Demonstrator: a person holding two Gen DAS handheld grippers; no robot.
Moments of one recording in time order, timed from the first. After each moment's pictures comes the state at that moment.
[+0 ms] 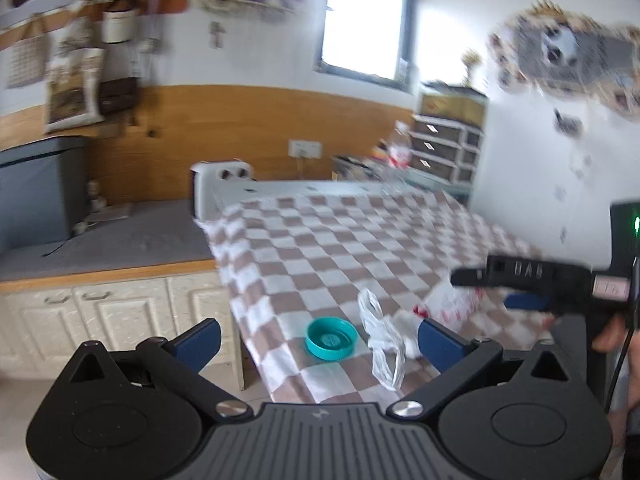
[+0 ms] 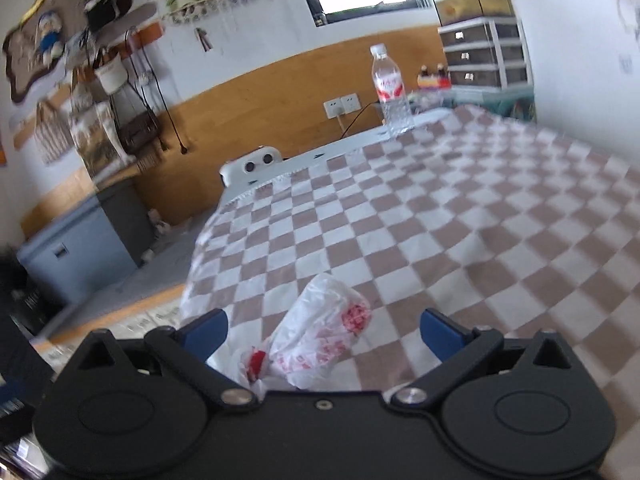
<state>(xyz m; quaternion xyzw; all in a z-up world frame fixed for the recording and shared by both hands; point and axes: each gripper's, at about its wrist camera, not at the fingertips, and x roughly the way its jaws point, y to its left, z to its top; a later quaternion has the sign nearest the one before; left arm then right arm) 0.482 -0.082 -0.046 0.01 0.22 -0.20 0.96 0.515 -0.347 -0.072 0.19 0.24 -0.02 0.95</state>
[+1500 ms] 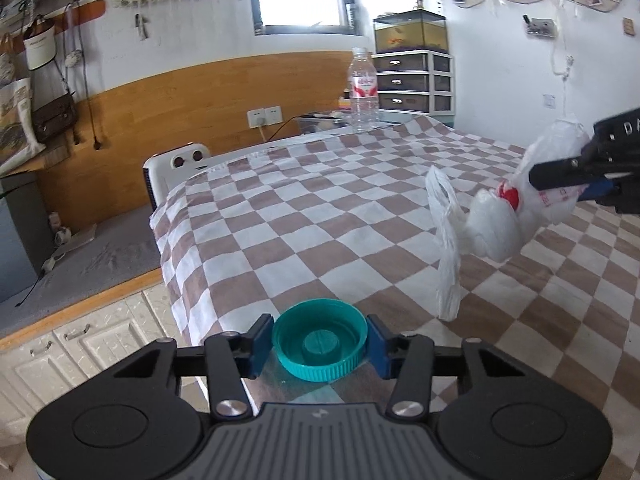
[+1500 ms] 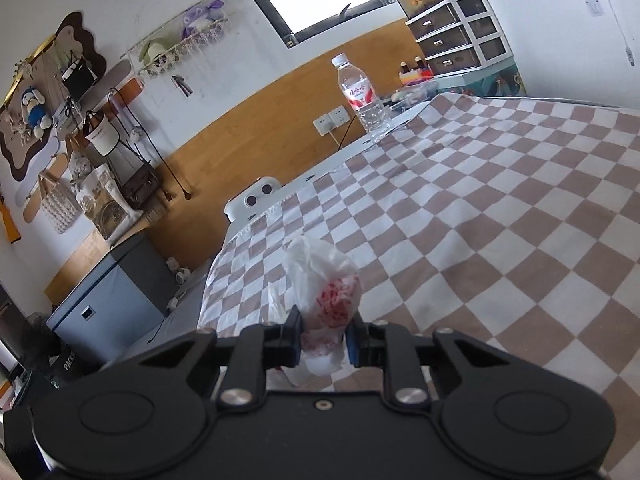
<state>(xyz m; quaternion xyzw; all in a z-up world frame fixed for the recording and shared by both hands) 0.564 -0.152 -0.117 0.11 0.24 -0.21 0.94 0.513 -0.395 -0.083 0.27 0.20 -0.01 0.94</state>
